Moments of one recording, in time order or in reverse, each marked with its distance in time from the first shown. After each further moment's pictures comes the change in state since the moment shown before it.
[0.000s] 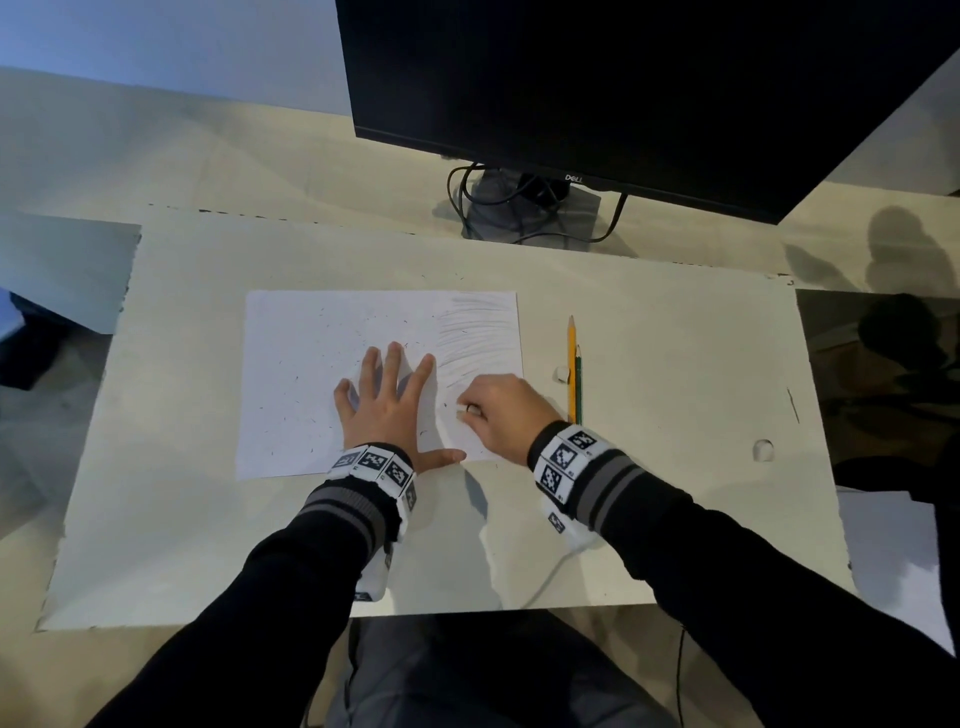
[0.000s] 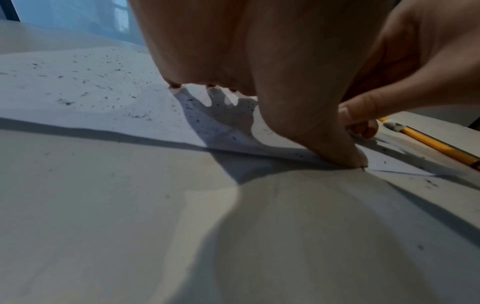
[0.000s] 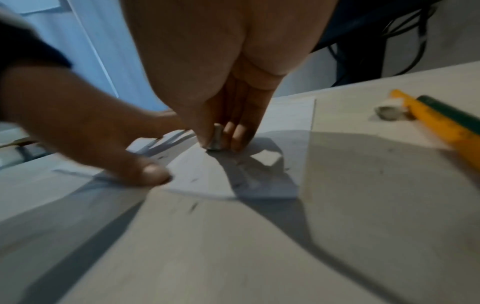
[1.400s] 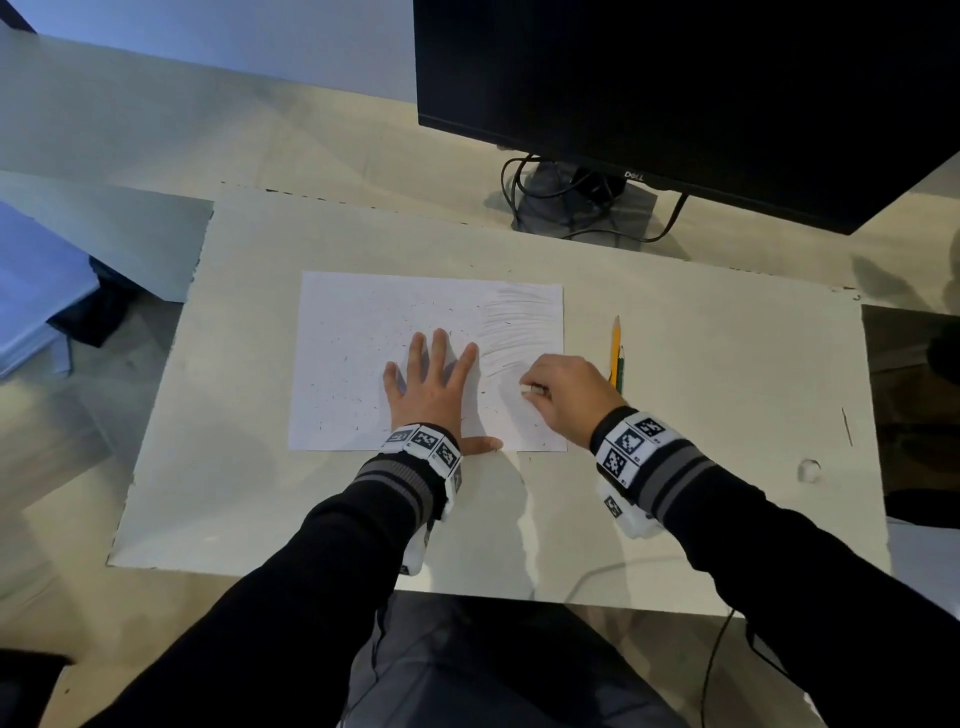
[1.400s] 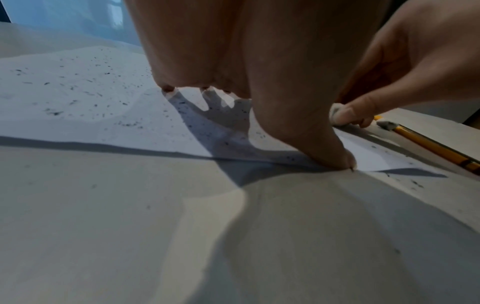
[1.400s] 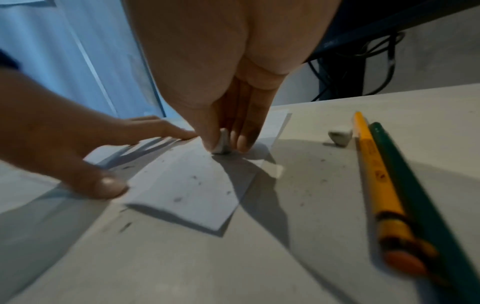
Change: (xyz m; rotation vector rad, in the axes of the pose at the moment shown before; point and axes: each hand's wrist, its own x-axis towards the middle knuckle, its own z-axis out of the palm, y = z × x) left_hand -0.001 0.008 -0.009 -0.033 -0.104 -0.030; right_hand 0.001 0.028 -0.019 -0.059 0.031 -0.041
